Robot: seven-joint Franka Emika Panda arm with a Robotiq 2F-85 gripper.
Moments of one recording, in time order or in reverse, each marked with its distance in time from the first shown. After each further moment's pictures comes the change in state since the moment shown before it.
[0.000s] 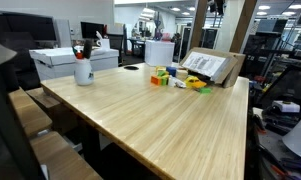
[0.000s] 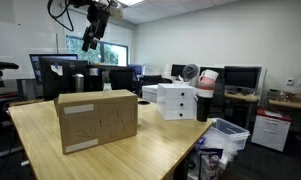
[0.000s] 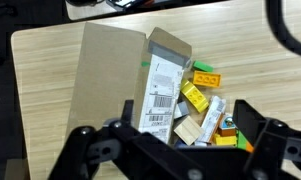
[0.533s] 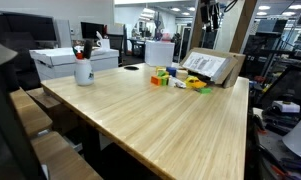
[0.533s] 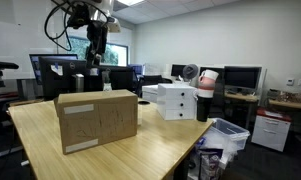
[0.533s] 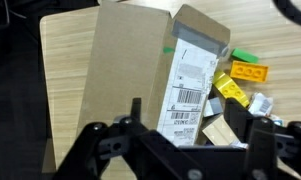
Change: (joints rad) arm 0.023 -0.031 0.048 -0.206 -0.174 0.216 0.088
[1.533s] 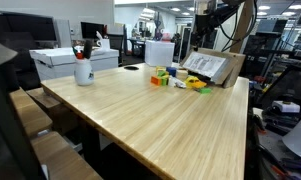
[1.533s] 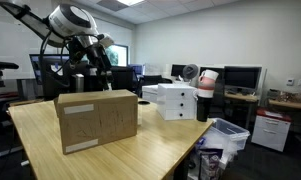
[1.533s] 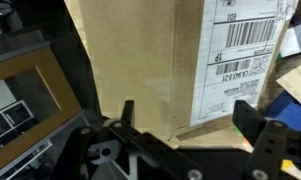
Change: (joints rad) arm -0.016 -0.068 0.053 -0.365 -0.443 0.535 0.513
